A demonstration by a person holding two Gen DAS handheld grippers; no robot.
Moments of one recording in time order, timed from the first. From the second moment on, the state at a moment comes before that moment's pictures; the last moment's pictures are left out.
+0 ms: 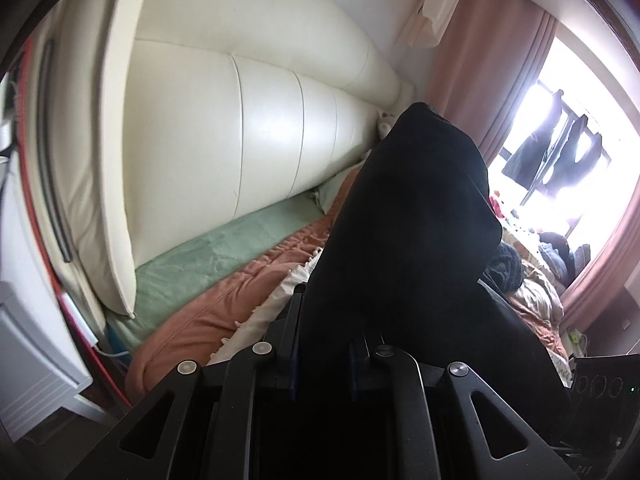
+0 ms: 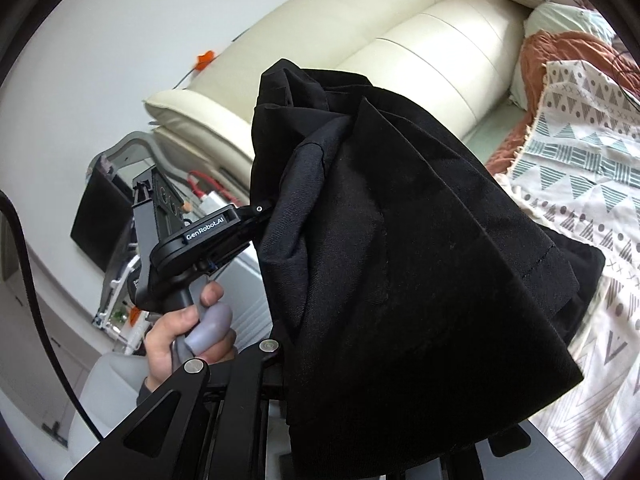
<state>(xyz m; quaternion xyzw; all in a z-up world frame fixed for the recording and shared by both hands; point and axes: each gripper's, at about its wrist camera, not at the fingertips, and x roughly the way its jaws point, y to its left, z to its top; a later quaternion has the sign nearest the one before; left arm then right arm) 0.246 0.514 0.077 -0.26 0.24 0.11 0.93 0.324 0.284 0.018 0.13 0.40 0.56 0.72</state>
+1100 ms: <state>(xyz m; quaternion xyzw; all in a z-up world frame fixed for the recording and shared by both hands) 0.185 0.492 -0.037 -0.24 0.30 0.24 0.89 0.485 0.263 -0.145 0.23 0.48 0.46 0.71</state>
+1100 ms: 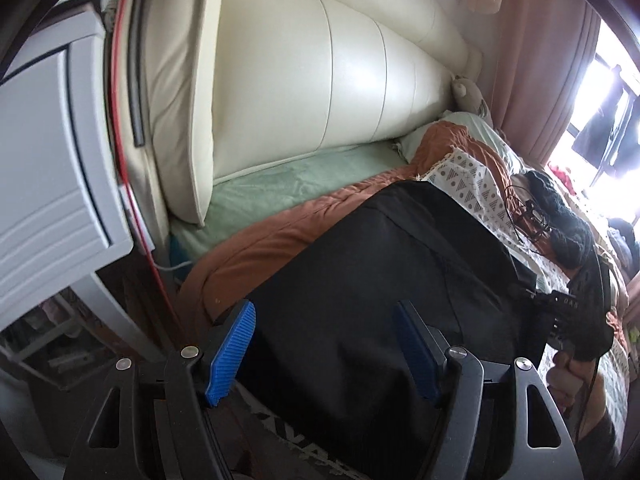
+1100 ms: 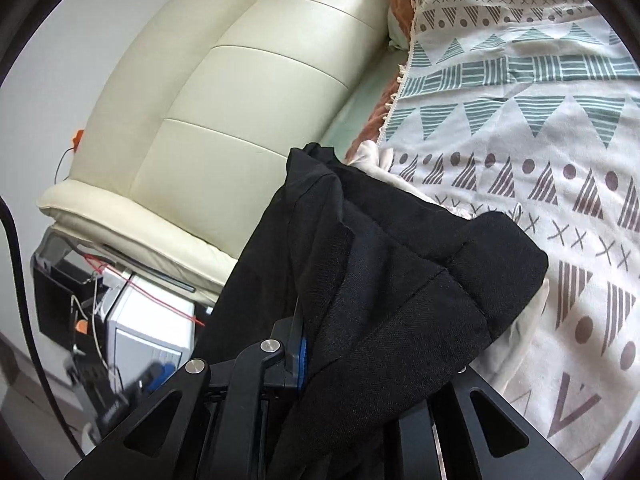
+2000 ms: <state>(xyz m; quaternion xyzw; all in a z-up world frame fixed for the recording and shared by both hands) 0.166 0.440 -0.095 -0.33 0.29 0.21 0.87 0.441 0.221 -0.128 0.16 0.48 0.46 0.73</state>
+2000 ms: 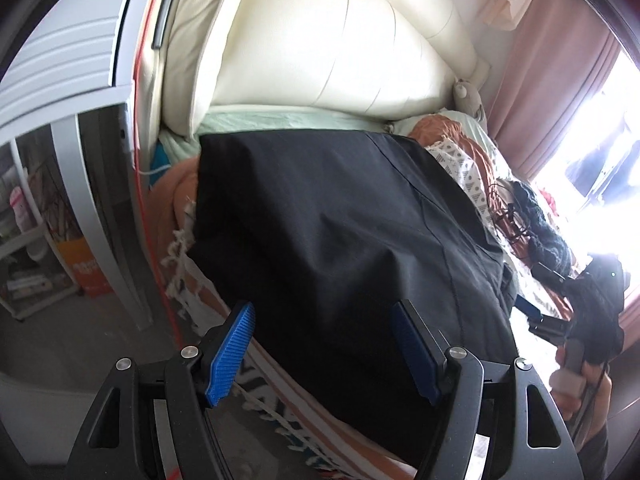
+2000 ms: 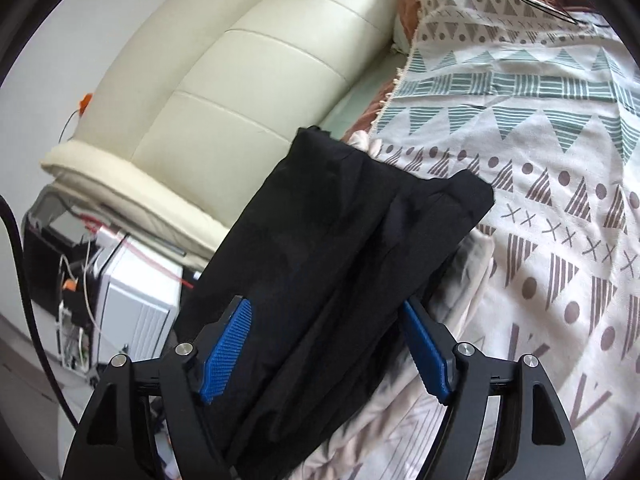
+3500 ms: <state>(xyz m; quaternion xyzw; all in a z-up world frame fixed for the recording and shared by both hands) 0.115 0.259 0.009 -0.20 0.25 0.20 0.93 0.268 0.013 -0.071 0.14 0.38 0.40 0.83</state>
